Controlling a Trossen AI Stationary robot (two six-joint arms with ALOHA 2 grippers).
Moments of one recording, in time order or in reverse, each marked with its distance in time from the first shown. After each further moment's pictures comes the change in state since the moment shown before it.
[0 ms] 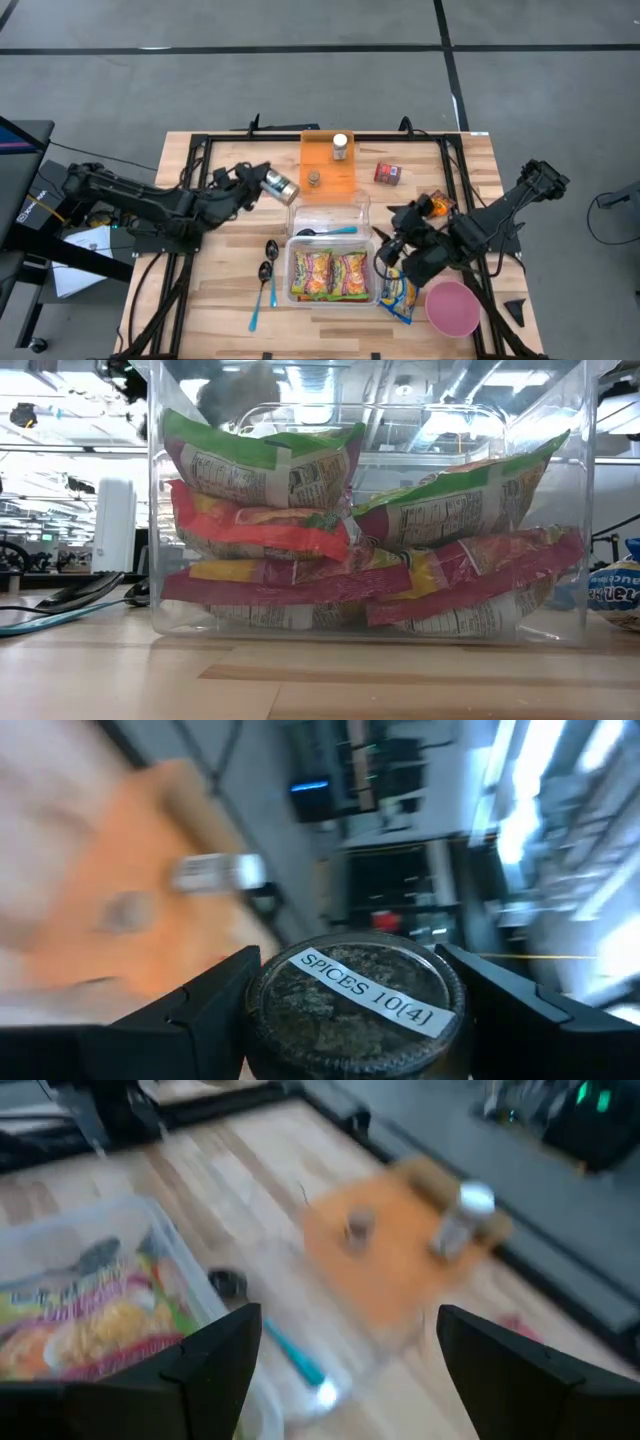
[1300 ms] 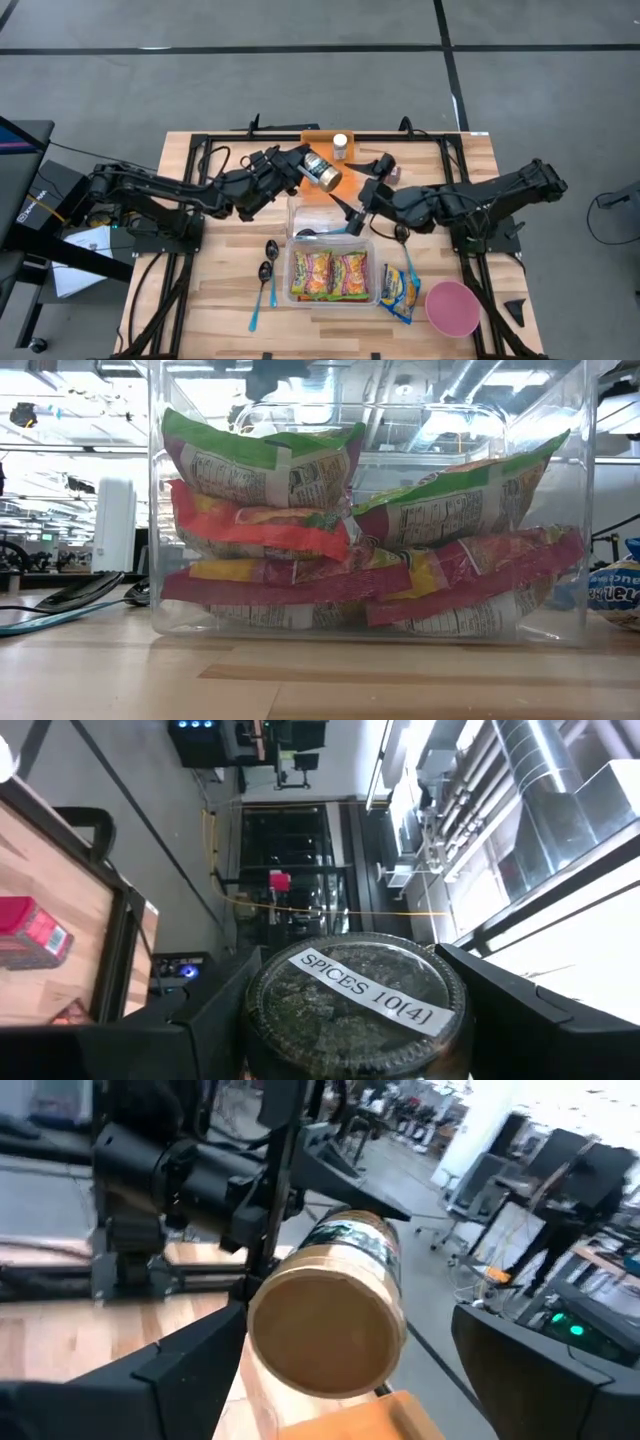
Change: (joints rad) left arm 0.114 0.360 0.267 0.595 0.237 0.302; right arm -0.279 0.025 0.043 0.886 -0.110 -1.100
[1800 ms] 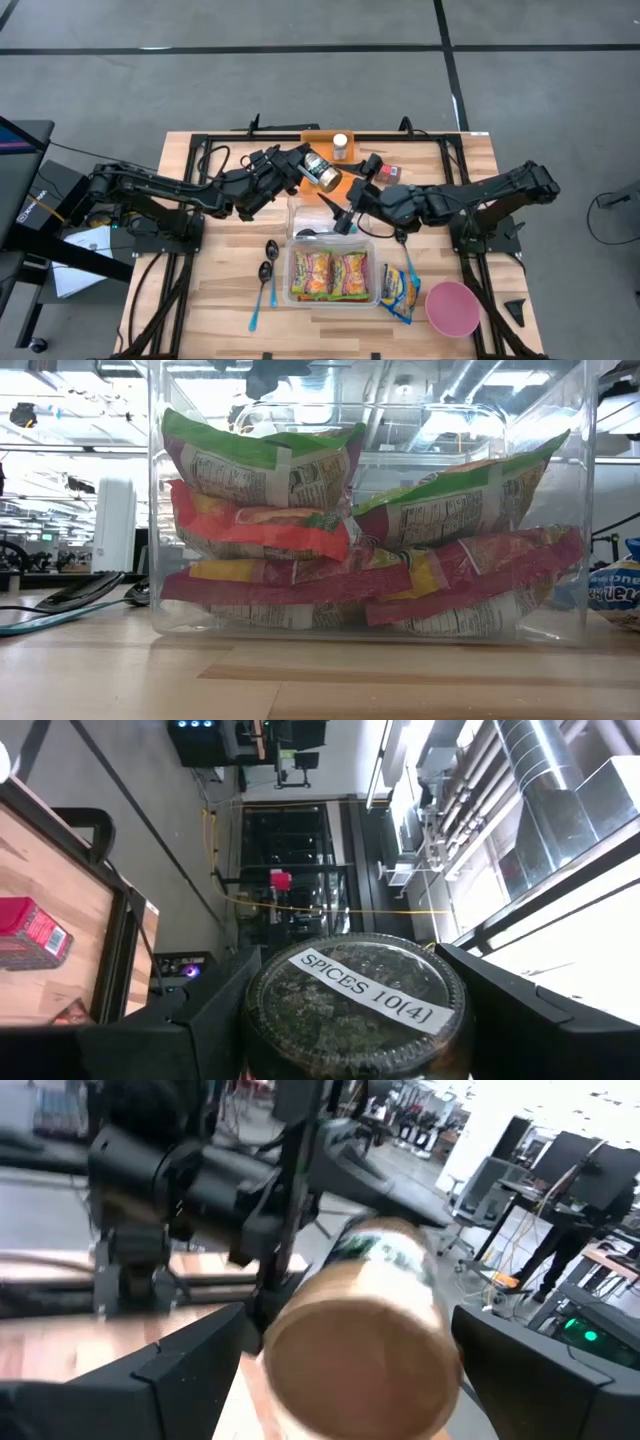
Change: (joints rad) left arm -0.005 -0.001 0.007 -0.012 0.006 0.004; right arm -0.034 0.060 -0.001 0.108 -0.050 -0.017
